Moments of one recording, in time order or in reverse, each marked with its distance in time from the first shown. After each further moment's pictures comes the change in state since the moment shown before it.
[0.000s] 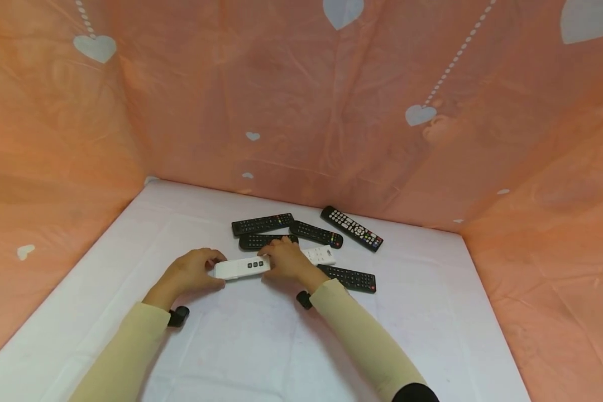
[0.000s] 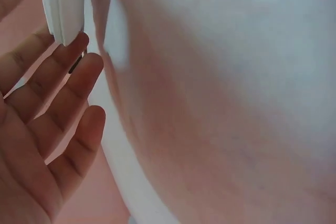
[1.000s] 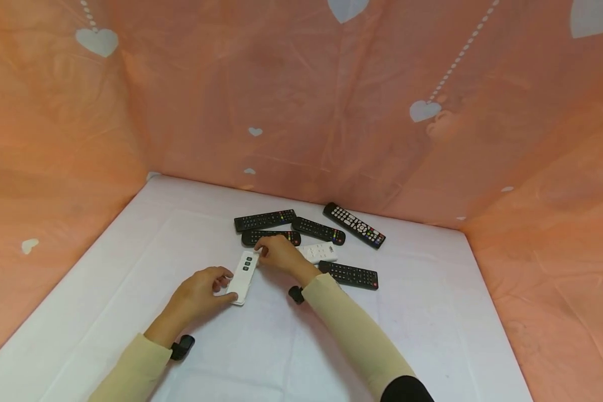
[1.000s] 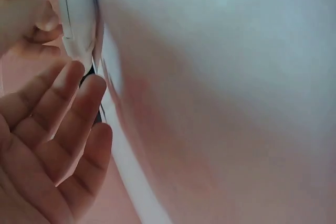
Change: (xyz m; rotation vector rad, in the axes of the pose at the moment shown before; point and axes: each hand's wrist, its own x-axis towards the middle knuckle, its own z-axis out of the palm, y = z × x) left_hand -0.046 0.029 0.035 -0.073 0.146 -0.008; right_hand 0.018 -0.011 0.002 0.262 0.031 0.028
